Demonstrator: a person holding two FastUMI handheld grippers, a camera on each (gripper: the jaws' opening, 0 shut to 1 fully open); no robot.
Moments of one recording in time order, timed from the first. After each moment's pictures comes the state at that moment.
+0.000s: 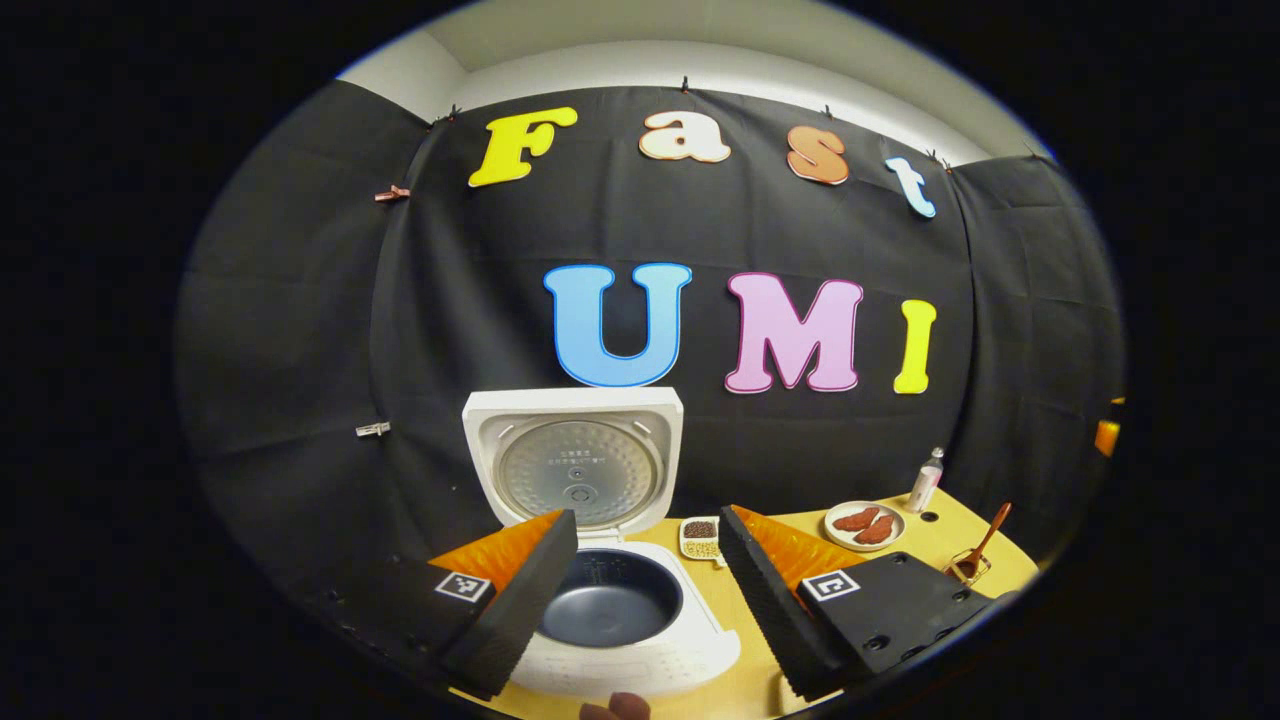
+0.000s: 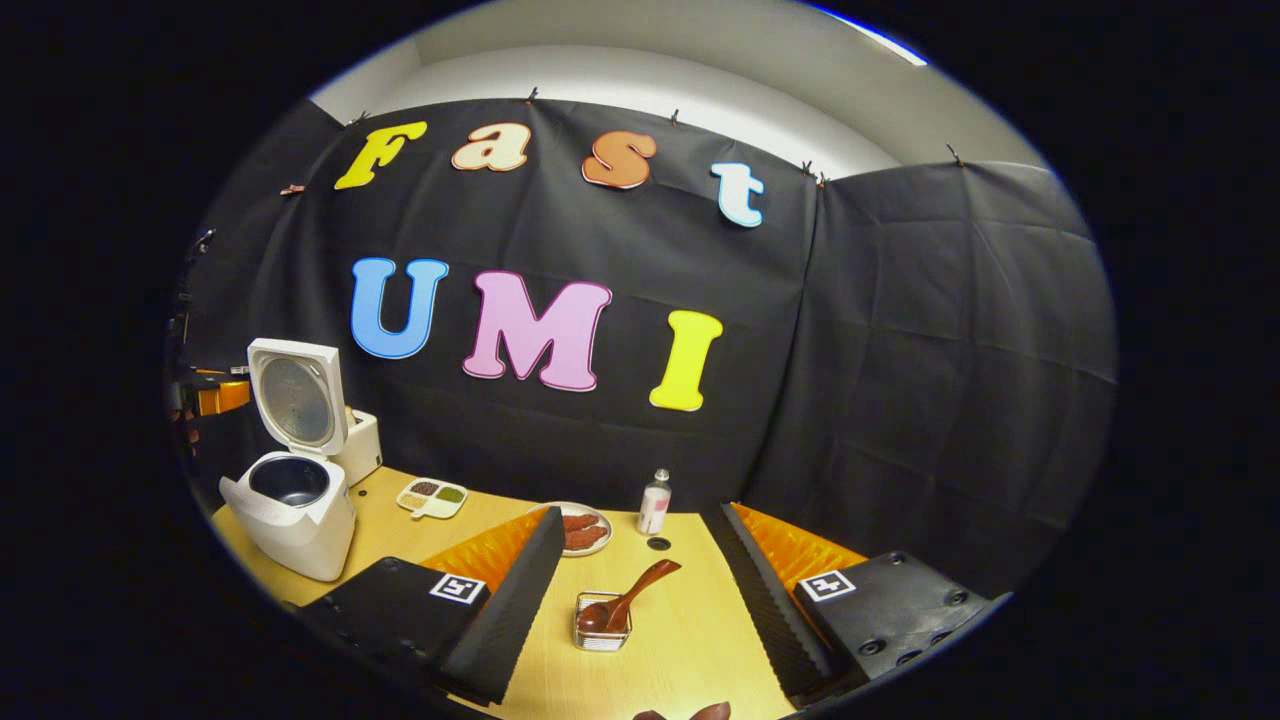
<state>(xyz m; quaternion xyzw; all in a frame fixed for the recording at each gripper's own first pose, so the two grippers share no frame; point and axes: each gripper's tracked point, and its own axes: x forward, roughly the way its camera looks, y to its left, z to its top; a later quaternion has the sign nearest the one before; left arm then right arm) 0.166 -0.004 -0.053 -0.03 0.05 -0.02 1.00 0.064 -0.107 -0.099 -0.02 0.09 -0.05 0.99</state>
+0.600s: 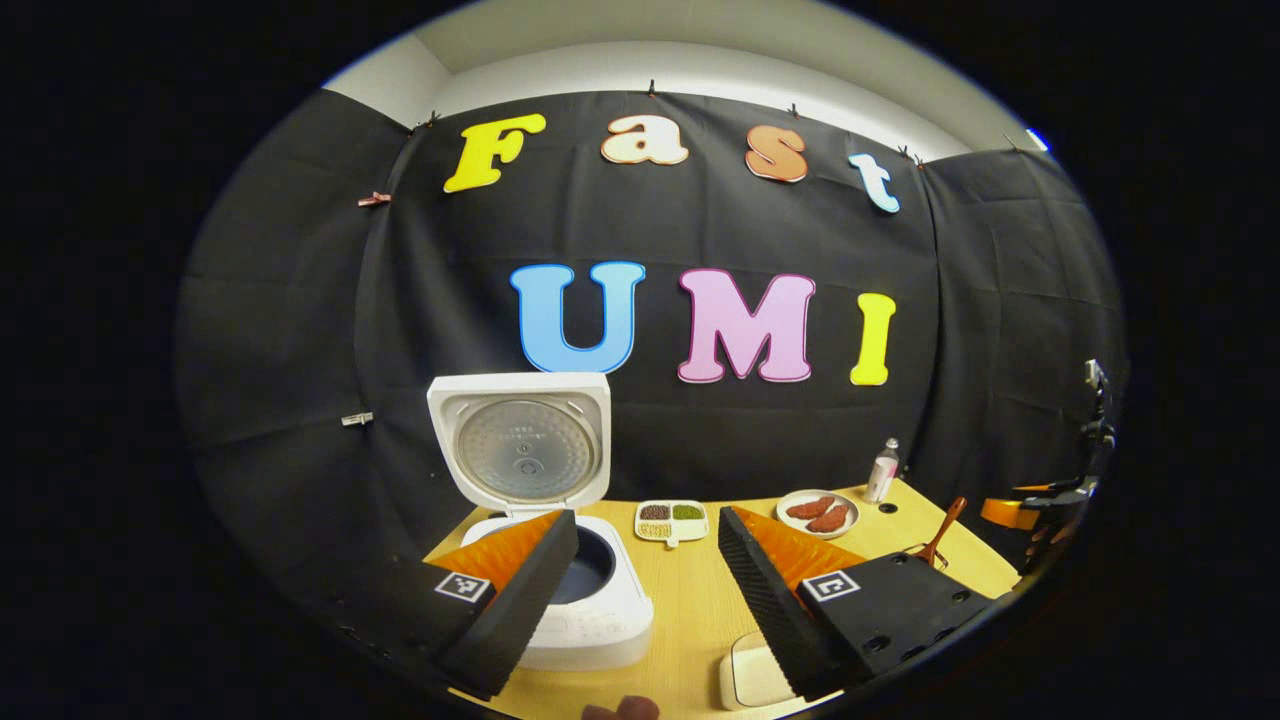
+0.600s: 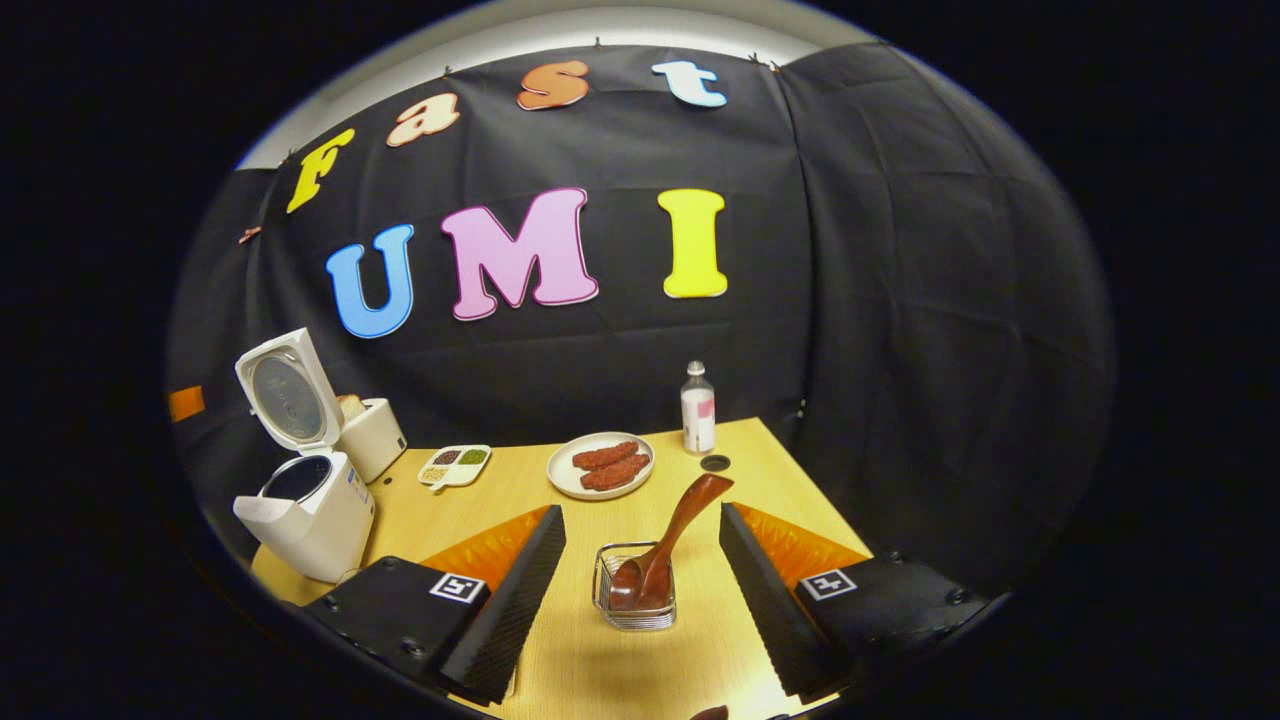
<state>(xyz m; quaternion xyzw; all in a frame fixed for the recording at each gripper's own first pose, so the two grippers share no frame) 0.111 -0.075 -0.066 -0.02 0.07 -0.04 1.00 0.129 -0.125 -0.260 0.13 0.19 0.00 0.97</state>
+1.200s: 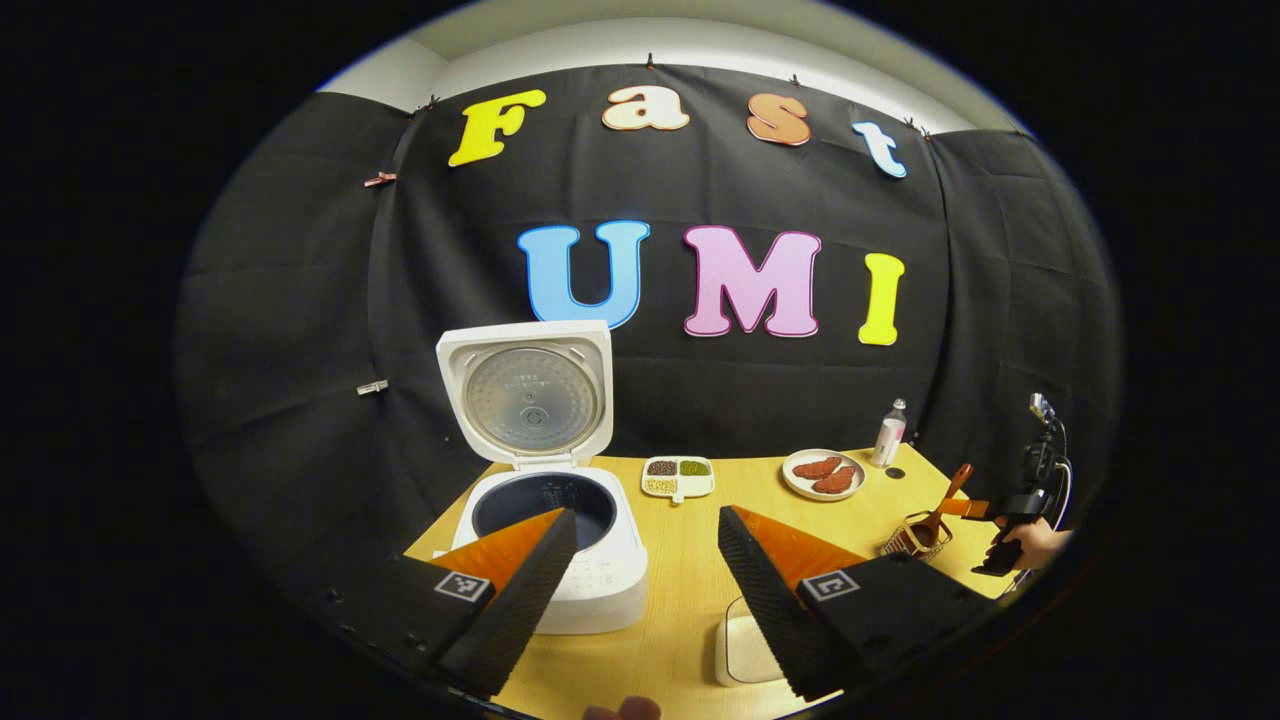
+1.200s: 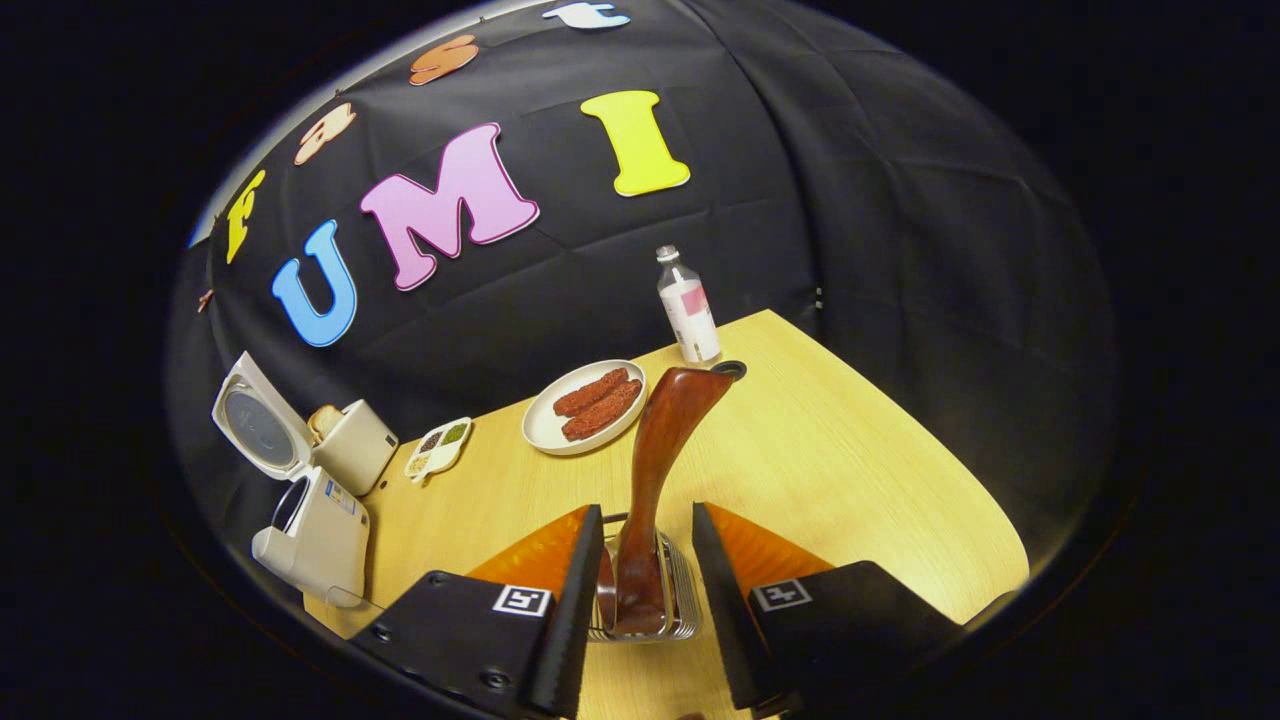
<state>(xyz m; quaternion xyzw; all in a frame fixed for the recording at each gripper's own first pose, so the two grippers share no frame) 0.088 -0.081 -0.101 -0.01 0.13 -0.01 0.99 0.192 -0.125 -0.376 0.23 0.27 0.00 0.93</state>
